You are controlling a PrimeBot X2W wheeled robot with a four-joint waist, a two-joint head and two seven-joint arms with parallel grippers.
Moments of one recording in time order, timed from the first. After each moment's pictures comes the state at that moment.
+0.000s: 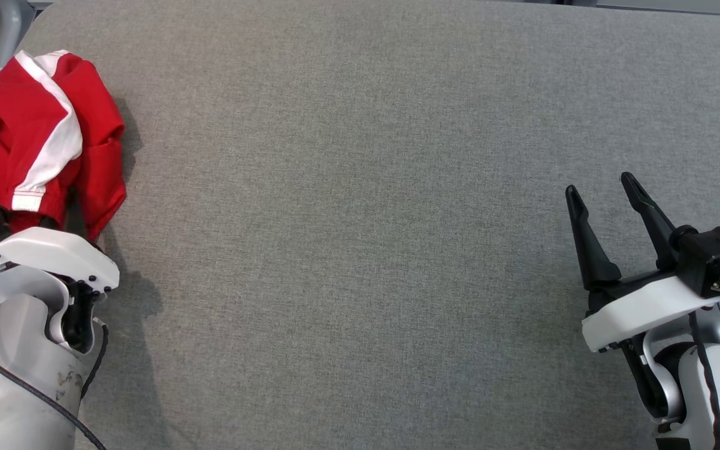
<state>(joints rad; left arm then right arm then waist) -0.66 0.27 -0.17 0.92 -0.70 0.01 -0.15 -0.26 -0.09 0.07 0.03 0.12 0.13 0.00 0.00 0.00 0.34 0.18</state>
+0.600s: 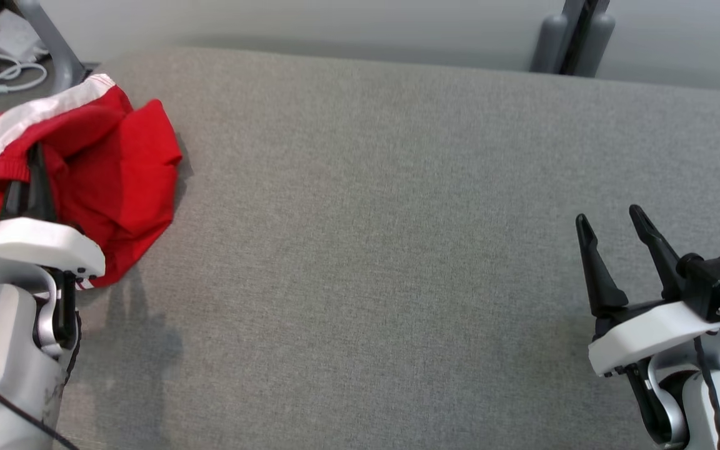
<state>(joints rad) -0.59 0.33 -0.17 0.63 -0.52 0.10 -0.26 -0.20 -0.07 0.03 0.04 0.12 0.13 0.00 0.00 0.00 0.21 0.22</state>
